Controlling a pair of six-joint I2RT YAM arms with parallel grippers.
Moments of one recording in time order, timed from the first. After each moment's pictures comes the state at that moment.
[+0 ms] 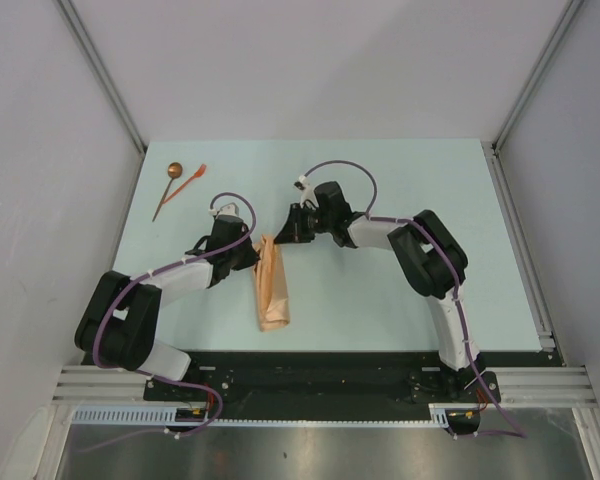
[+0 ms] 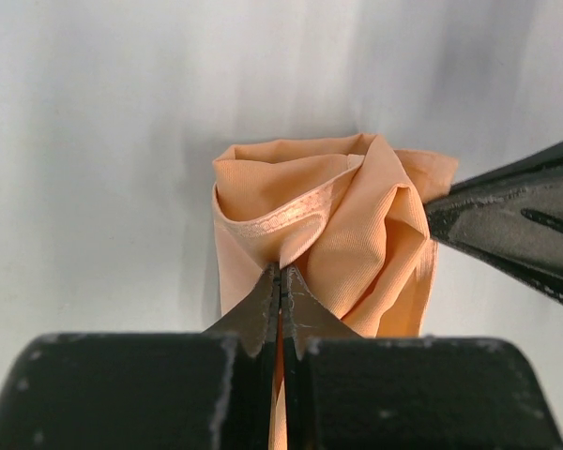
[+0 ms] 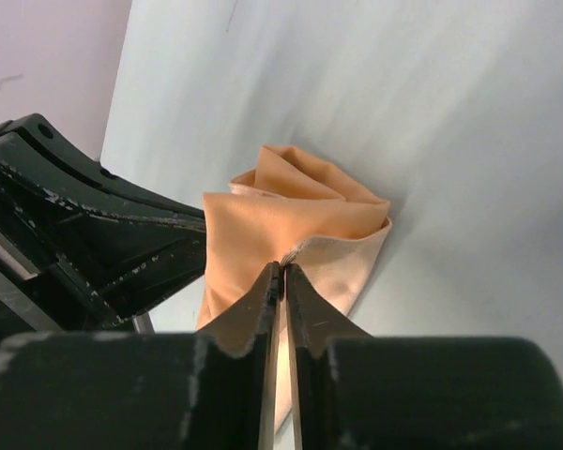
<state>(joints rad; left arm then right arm) -0.37 1.46 0.66 0.02 -0.06 -0.63 0.63 2.17 1.38 0.28 -0.64 0.64</state>
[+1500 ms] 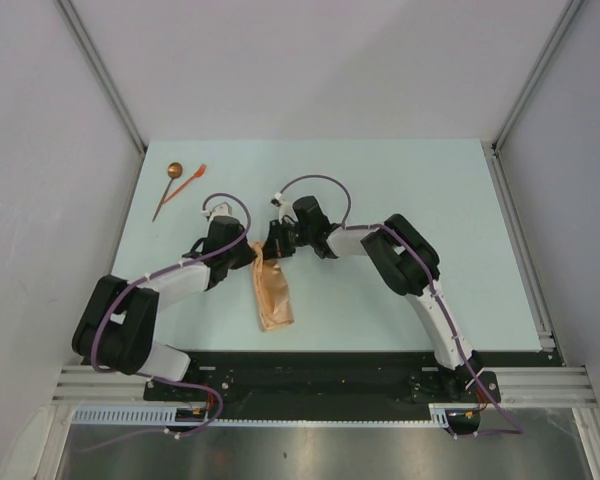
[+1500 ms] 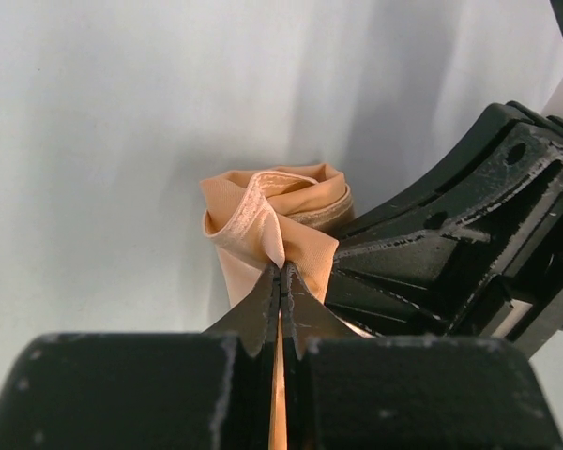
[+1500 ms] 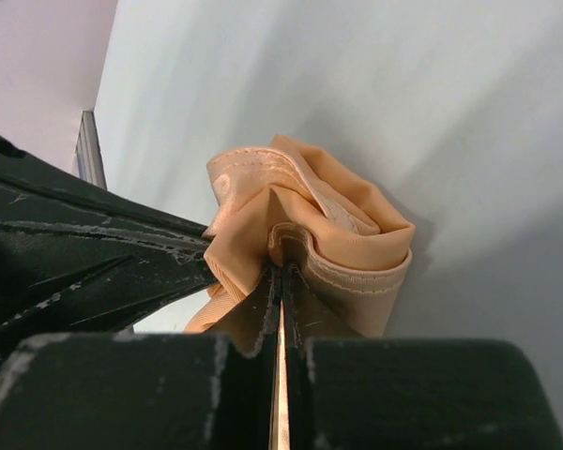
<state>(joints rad) -0.36 1.44 0.64 0.07 -0.10 -0.68 0.73 2.37 1.50 0.37 -0.71 0.64</state>
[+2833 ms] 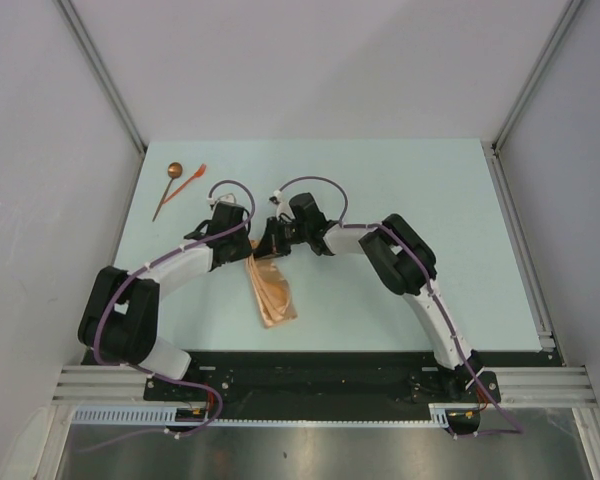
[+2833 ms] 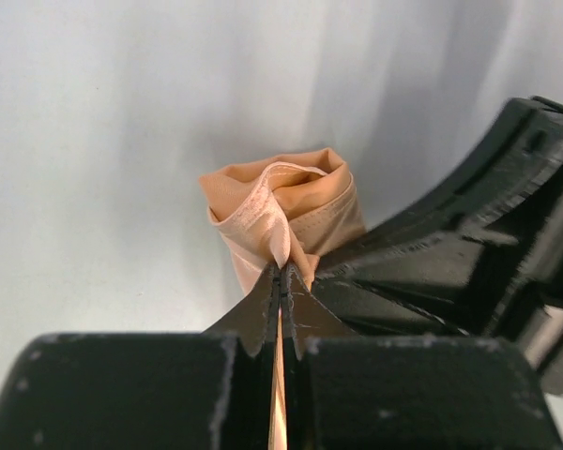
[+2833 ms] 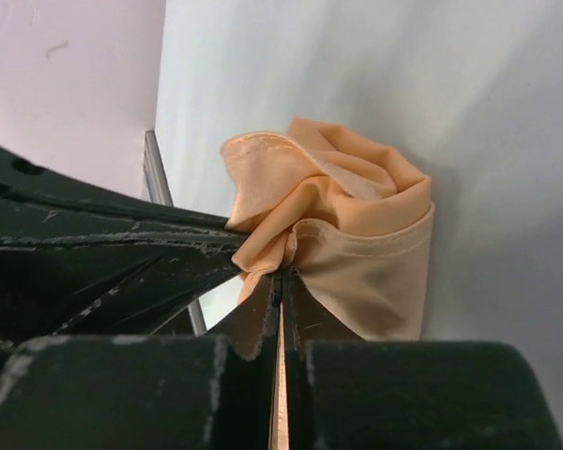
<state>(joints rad) -0.36 1.49 0.83 -0.22 -0.15 -0.58 0.73 2.38 1.57 0.32 -0.75 0.83</state>
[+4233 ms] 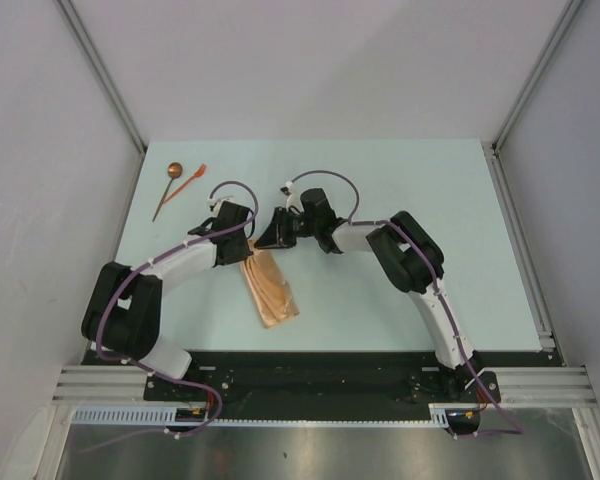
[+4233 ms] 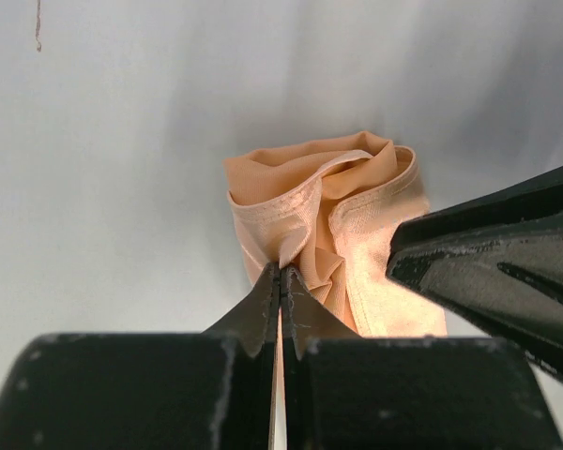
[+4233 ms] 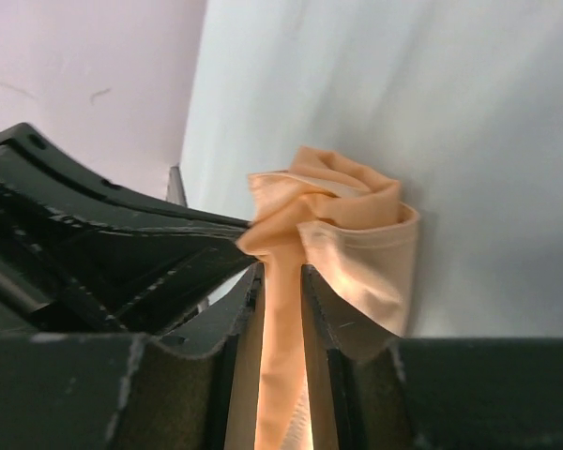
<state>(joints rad) -0.38 1.53 0.87 -0.35 -0.27 -0.58 0.68 2.35 1.51 0.46 -0.73 0.90</state>
